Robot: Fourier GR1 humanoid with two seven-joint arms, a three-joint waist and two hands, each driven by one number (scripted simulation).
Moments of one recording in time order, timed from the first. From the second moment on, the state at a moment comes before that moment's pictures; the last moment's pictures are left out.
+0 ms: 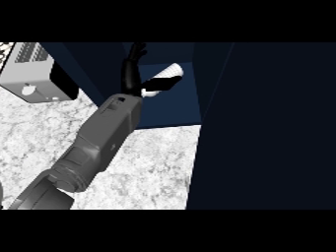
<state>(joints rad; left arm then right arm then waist) -1.13 0.01 -0.21 -0.14 0.52 0.60 -0.64 0.30 -0.33 0.50 -2.48 0.00 -0.18 0.11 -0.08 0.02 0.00</state>
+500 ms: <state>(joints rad) -1.16 0.01 -0.19 -0.11 0.51 0.53 -0.68 0.30 -0.33 0.49 -2.48 -0.01 -0.17 0.11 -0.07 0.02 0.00</state>
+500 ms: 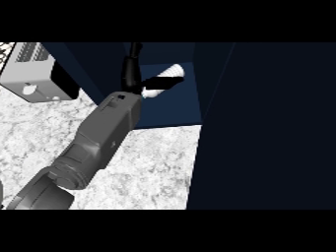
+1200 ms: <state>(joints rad) -1.14 0.00 -0.19 -0.24 0.56 0.22 -0.69 0.31 -0.32 0.47 -2.48 -0.01 -0.16 0.12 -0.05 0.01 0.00</state>
